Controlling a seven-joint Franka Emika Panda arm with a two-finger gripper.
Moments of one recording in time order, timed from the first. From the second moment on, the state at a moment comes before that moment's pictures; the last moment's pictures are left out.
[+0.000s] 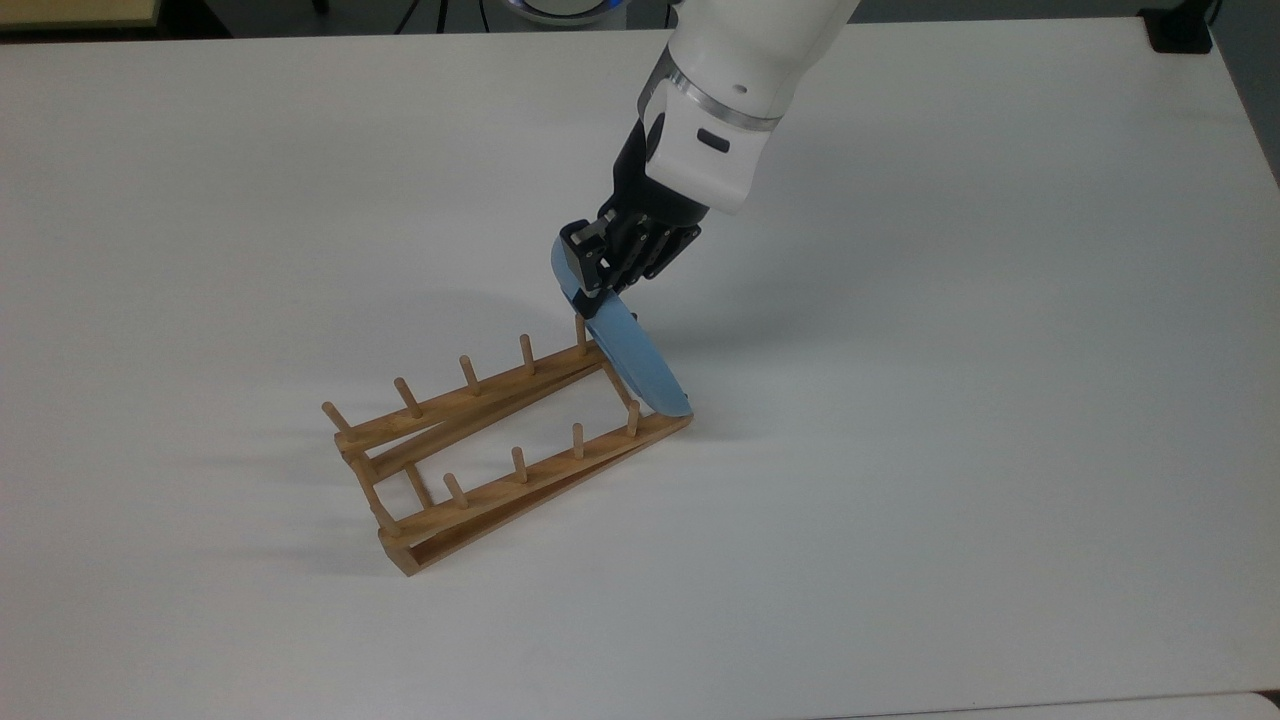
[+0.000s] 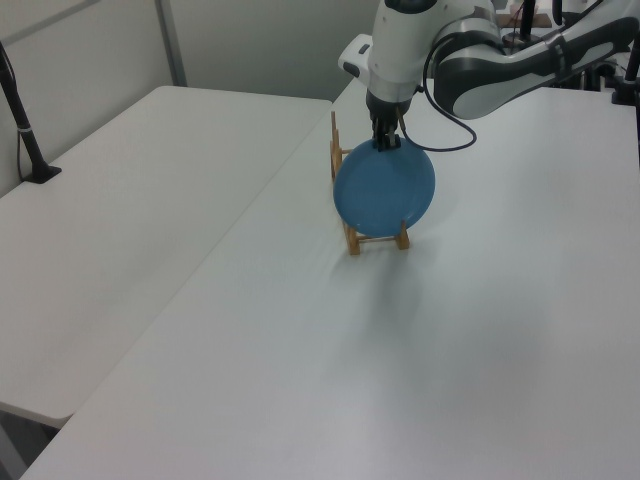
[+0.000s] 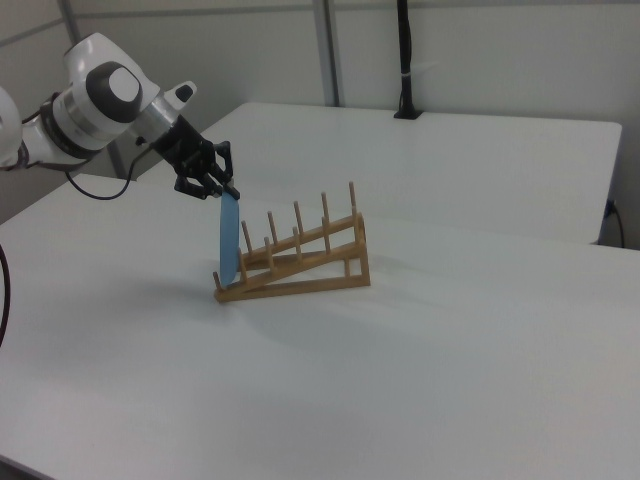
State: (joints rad) arm 0.37 0.33 -0.13 -1.56 -0.53 2.06 -0.16
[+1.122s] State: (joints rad) arm 0.02 0.06 -0.14 -1.60 0.21 1.71 -0.19
